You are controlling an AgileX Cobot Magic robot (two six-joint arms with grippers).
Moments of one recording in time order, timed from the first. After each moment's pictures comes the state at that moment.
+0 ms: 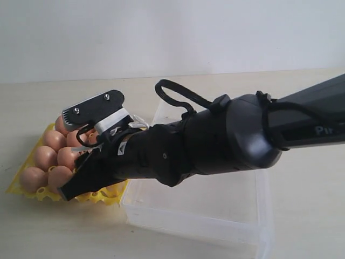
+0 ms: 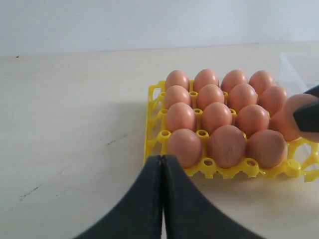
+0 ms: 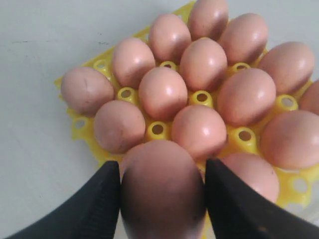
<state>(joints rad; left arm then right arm) -0.05 0.01 0.00 -0.19 0.37 0.14 0.96 1.93 -1.11 0.42 -0.06 -0.26</state>
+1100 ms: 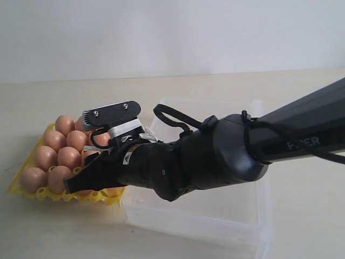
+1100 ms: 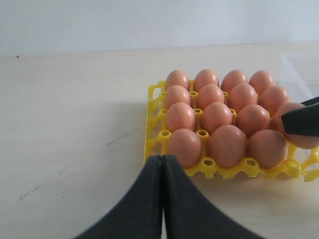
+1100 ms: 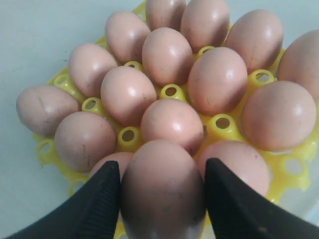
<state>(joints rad) -0.05 0.01 0.00 -0.19 0.37 0.14 0.96 2.00 -1.09 0.46 -0.20 -0.11</state>
